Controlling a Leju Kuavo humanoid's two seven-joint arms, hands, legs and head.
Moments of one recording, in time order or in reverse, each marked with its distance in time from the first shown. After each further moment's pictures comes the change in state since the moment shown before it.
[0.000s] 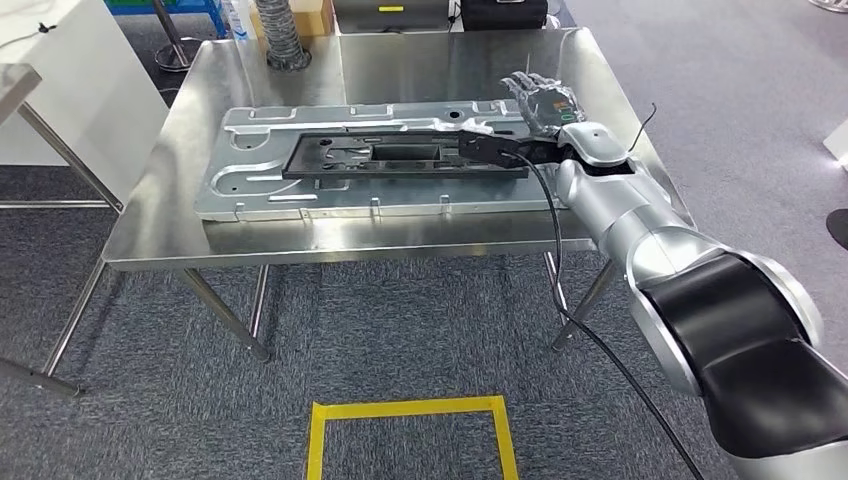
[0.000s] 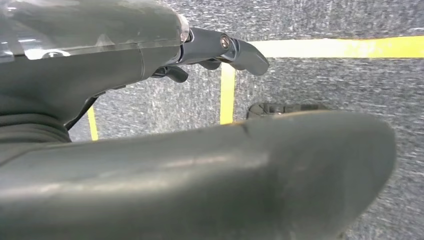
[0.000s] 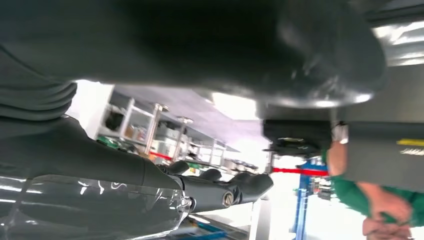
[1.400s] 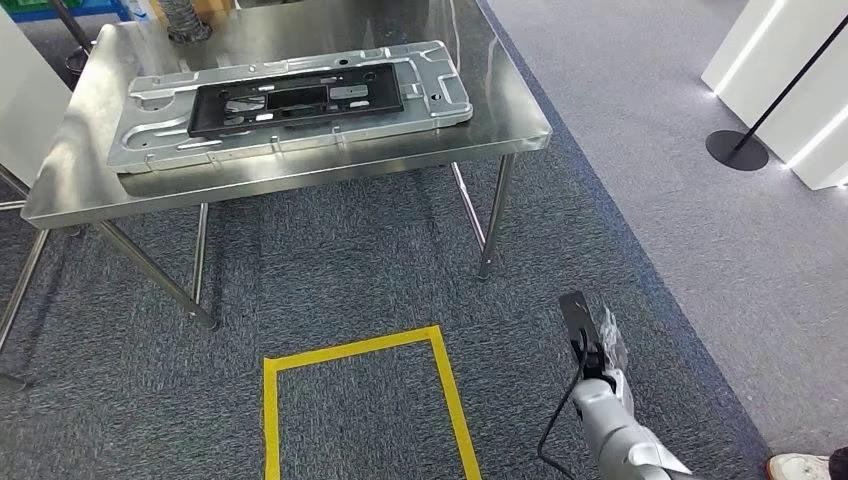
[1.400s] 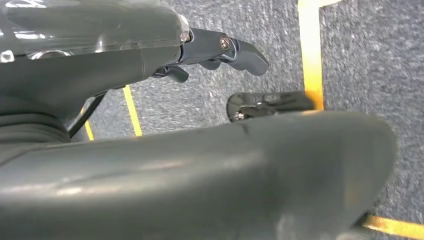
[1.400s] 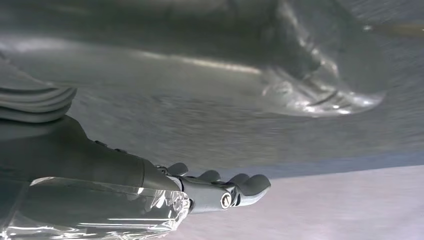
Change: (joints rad) left arm 0.023 0.027 0.007 -0.002 -0.023 -0.030 0.004; right arm 0.834 0.044 -0.900 -0.153 -0.389 -0.323 -0.085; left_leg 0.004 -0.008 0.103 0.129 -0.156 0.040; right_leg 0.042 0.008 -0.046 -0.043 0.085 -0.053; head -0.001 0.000
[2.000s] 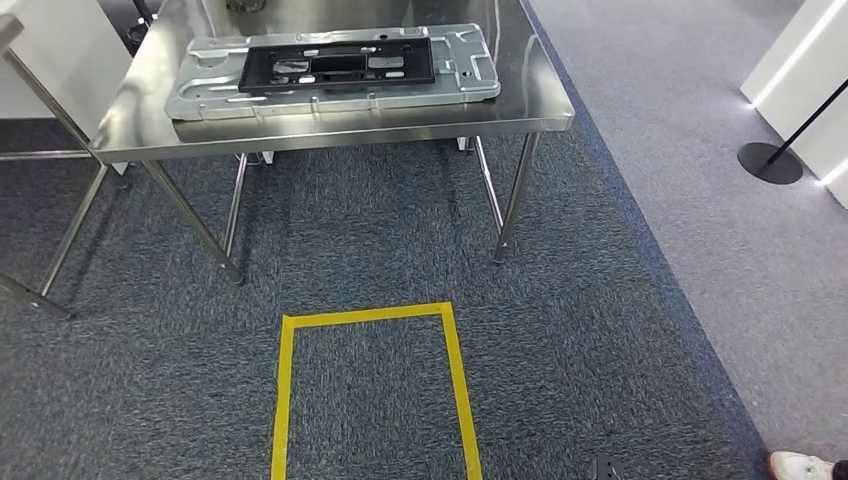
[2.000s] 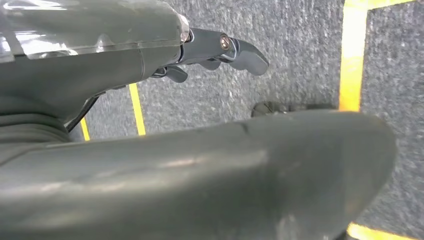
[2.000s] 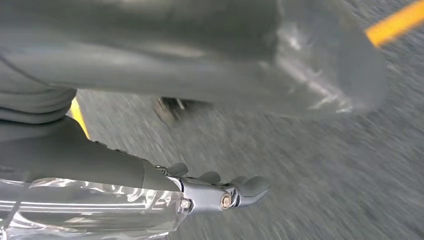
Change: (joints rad) left arm -0.037 0.004 -0.019 -0.003 -0.031 0.000 0.007; right arm 0.356 0.140 -0.401 0.048 -0.353 0.300 0.011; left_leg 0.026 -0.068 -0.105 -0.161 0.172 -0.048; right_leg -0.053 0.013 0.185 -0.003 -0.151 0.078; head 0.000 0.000
